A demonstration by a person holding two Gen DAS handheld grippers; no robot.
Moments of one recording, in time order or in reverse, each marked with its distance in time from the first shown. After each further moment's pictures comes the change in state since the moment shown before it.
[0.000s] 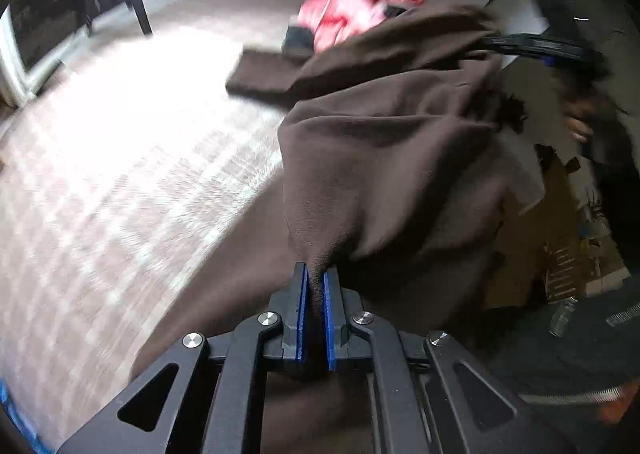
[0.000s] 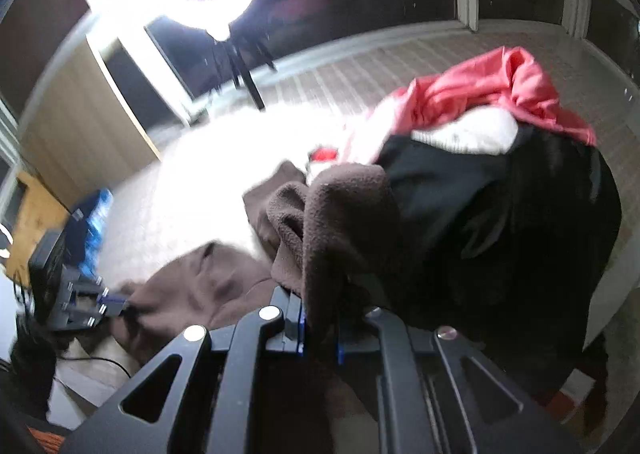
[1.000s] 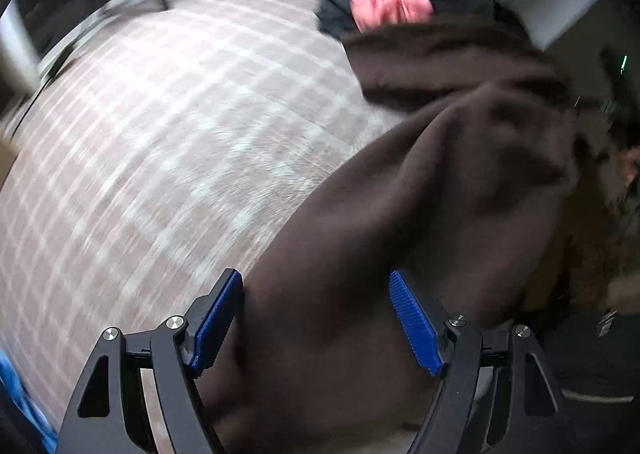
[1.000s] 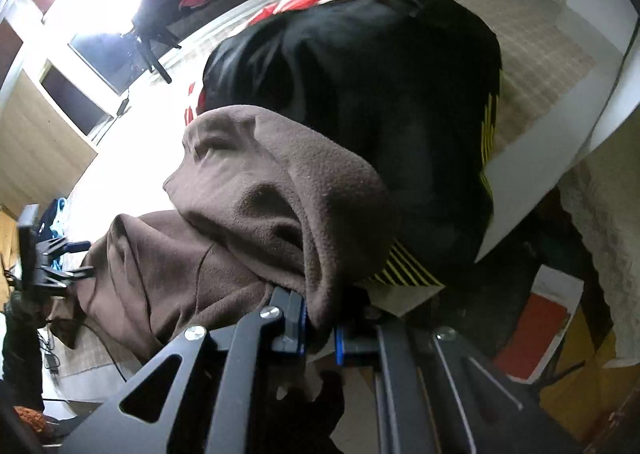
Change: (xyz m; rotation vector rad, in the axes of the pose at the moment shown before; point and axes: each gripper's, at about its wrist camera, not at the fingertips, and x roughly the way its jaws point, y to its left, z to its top) left arm 0.068 -0.010 0.030 0.029 0.155 0.161; right arm -0.028 -0.103 -0.123 0.226 0.133 -0.161
